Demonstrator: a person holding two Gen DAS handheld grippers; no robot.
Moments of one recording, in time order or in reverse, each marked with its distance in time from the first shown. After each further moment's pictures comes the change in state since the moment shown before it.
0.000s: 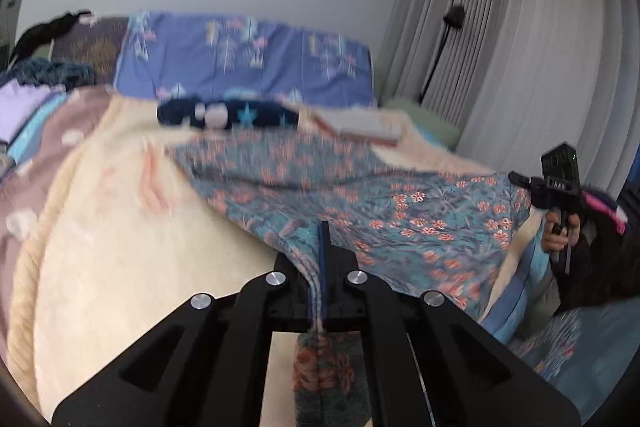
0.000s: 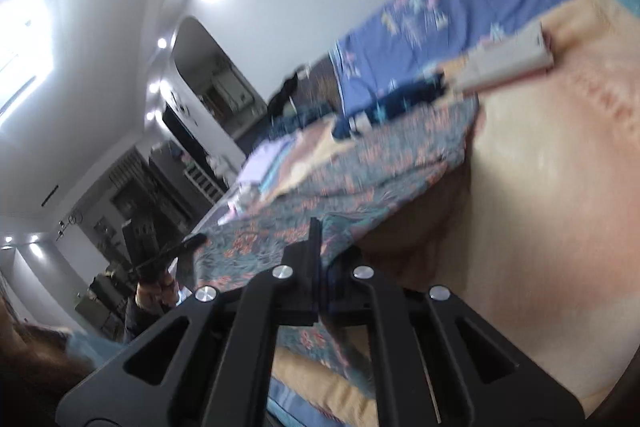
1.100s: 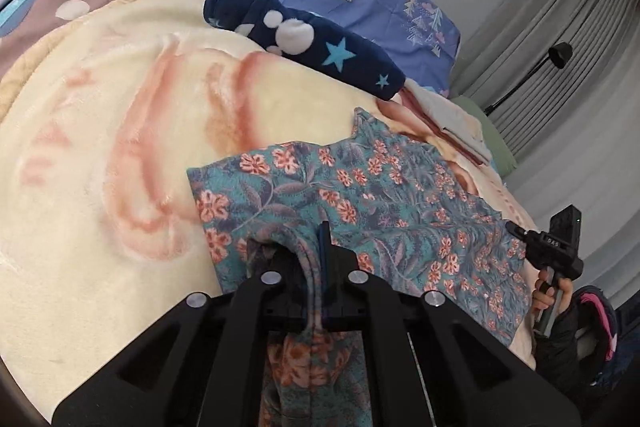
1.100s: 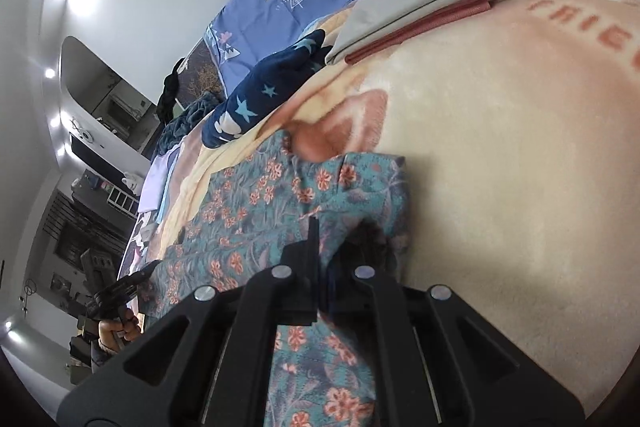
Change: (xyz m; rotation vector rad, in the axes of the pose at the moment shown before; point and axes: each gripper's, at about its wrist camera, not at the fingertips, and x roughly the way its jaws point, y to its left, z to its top) left arm 0.196 0.133 0.007 -0.370 0.247 0.044; right arm 0.165 -0.156 0.050 0.246 0.151 -0.326
